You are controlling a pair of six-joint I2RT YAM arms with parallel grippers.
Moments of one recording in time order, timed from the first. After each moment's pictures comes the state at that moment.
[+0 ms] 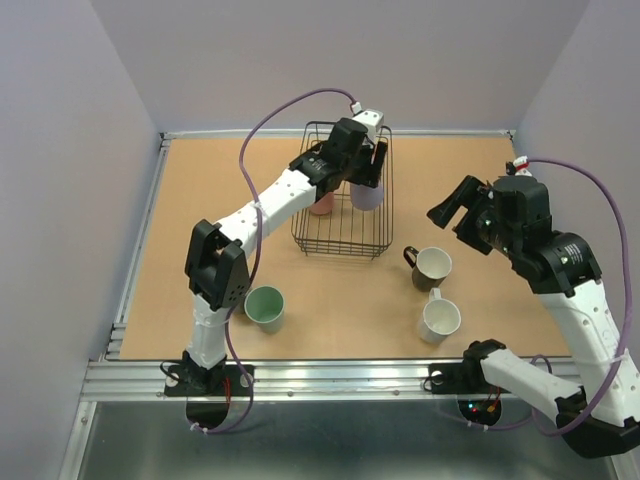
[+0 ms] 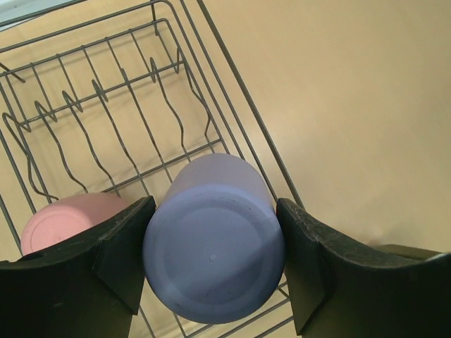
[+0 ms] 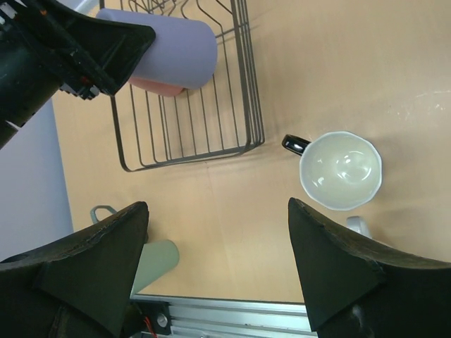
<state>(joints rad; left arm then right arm) -0.72 1.98 1.90 -0.45 -0.06 -0.23 0.39 0.94 1.34 -0.97 0.16 0.81</state>
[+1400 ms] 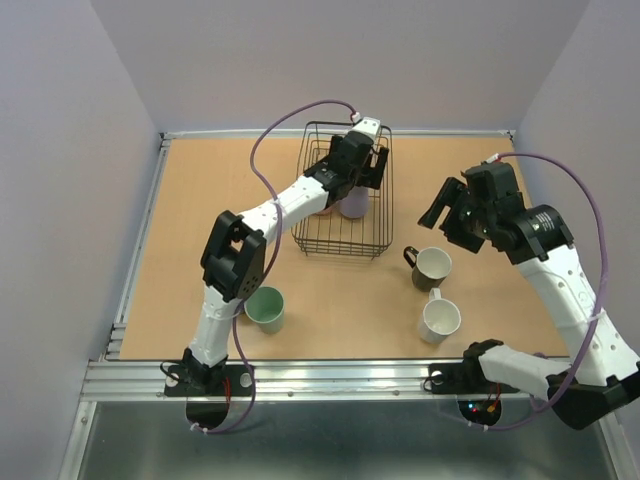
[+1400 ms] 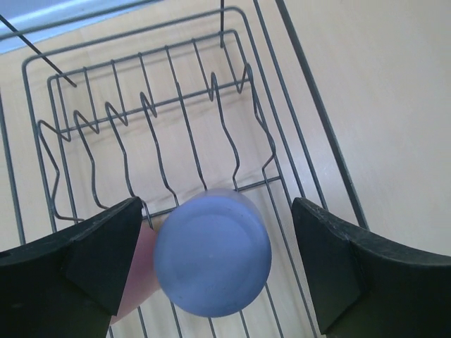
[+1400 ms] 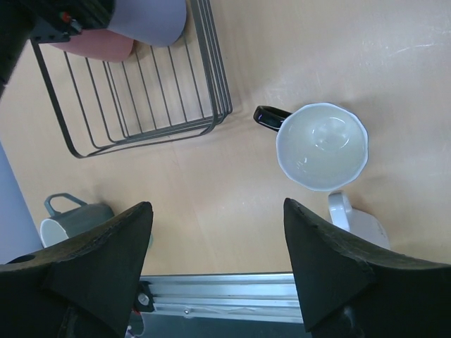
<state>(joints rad) -0.72 2.13 1.86 -0.25 -0.29 -0.20 0.39 1.09 1.38 -1.09 0.14 0.81</state>
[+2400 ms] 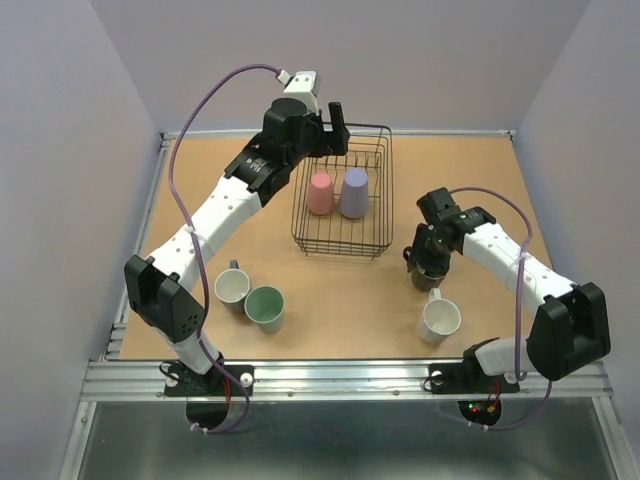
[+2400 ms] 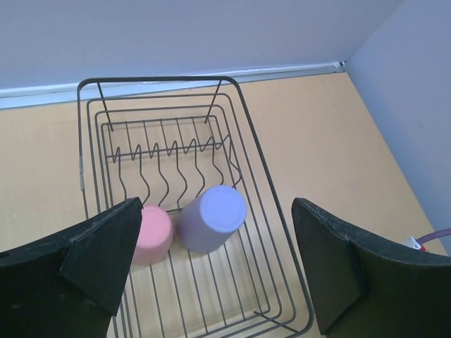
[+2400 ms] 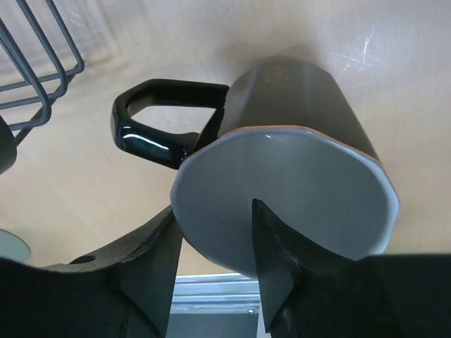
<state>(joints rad) -0.61 1.64 1.71 -0.31 -0.13 -0.36 0.39 1.36 1.03 -0.95 0.06 0.72</state>
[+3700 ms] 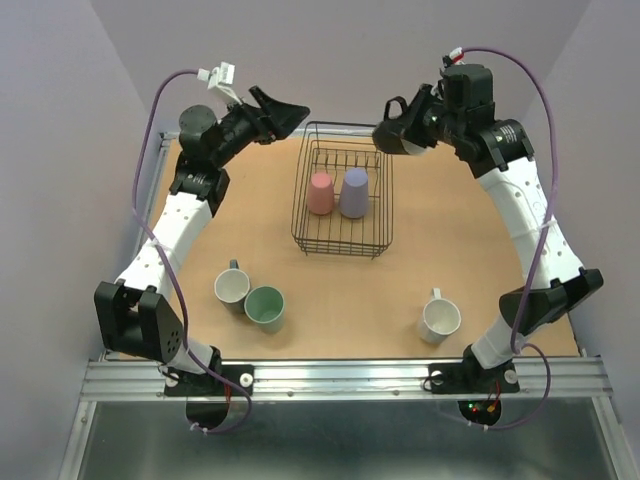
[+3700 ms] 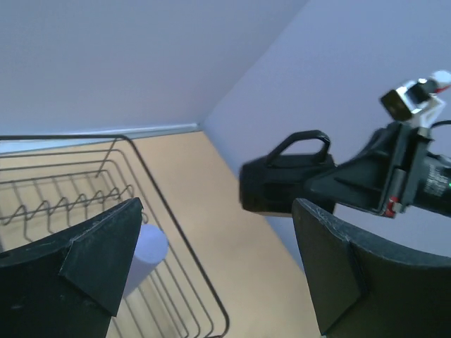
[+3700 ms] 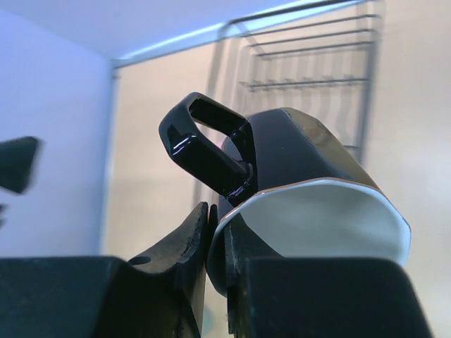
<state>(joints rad) -0.30 1.47 1.45 0.11 0.44 -0.69 0.38 1.63 2.06 -0.89 0.03 0.60</state>
